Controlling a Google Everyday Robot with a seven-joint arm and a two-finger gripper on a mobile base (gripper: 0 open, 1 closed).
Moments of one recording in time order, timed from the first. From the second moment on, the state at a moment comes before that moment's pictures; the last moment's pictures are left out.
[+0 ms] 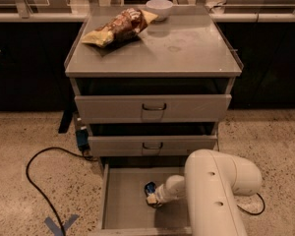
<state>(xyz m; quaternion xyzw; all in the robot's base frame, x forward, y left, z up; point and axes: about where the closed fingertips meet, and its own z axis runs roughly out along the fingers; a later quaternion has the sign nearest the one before) 0.588 -0.042 0.122 -0.22 0.95 0.19 0.15</state>
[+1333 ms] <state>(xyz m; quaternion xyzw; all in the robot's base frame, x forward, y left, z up) 0.590 -0.045 0.111 -0.20 0.95 0.20 0.14</state>
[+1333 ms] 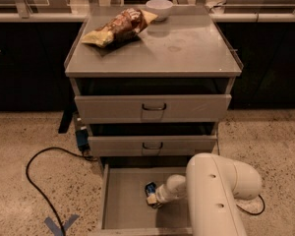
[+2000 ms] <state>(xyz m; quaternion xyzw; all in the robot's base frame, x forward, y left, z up) 0.590 -0.045 0.111 -0.20 0.95 0.20 0.14</state>
